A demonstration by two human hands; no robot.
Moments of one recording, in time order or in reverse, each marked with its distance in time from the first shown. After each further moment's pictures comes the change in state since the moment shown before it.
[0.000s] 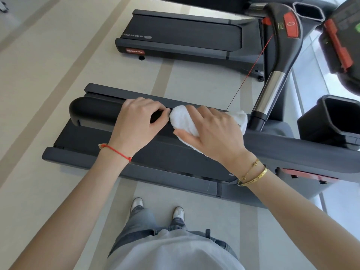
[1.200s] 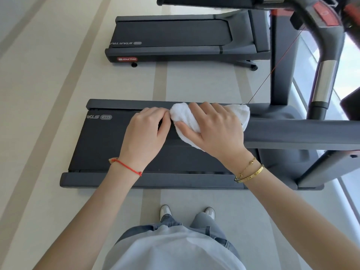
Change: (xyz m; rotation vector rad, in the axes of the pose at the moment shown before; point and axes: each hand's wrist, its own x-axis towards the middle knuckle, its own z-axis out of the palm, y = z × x) left_hand -0.013 -0.148 -0.076 -0.164 -0.068 0.046; right_hand 0.097 -0.158 0.040 -0.114 0.318 0.159
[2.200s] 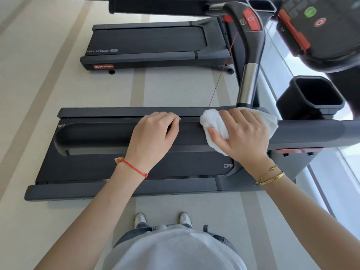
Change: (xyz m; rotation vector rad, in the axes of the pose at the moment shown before) left_hand 0.035 0.165 0.107 0.001 -0.064 0.080; right_hand -0.100 0.223 -0.054 -0.127 0.047 0.055
